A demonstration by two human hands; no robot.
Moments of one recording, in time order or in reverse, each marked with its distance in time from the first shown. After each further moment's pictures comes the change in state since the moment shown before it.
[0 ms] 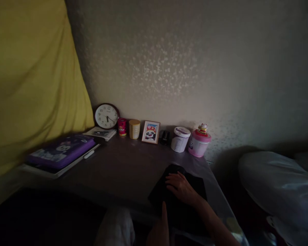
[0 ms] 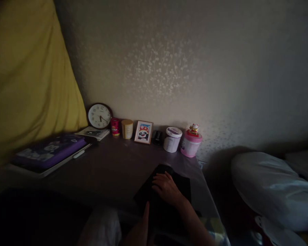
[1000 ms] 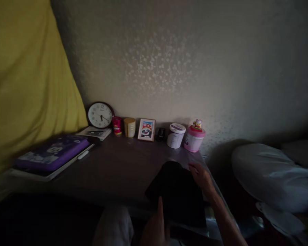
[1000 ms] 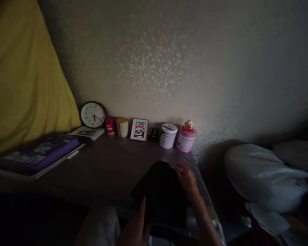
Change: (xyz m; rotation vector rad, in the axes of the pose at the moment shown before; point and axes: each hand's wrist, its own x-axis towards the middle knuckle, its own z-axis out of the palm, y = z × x) left_hand -0.002 -0.015 0.000 -0.031 0.061 0.192; right_hand -0.037 0.047 -0.035 0.093 0.492 0.547
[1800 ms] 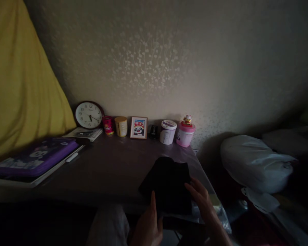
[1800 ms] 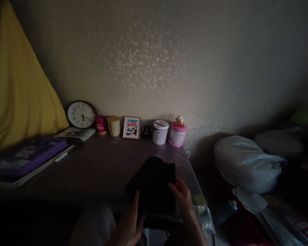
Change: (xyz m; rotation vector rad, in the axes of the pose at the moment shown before) left_hand 0.000 -0.007 0.012 0.059 0.074 0.022; right_hand -0.093 -0.029 -0.024 0.637 -0.021 0.527
